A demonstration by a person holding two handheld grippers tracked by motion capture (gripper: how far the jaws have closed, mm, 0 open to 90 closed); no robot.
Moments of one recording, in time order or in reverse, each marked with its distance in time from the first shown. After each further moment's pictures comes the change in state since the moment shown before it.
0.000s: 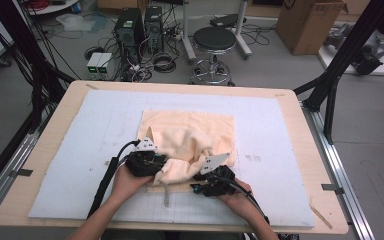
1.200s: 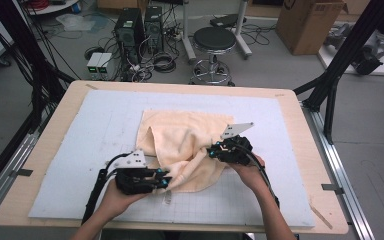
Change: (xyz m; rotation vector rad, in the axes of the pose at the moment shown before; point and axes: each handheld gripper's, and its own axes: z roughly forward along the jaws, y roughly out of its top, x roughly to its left) left arm -0.044 -0.008 -0.044 -0.126 -0.297 0.087; right arm -0.073 0.015 -0.045 -0.103 -0.148 0.124
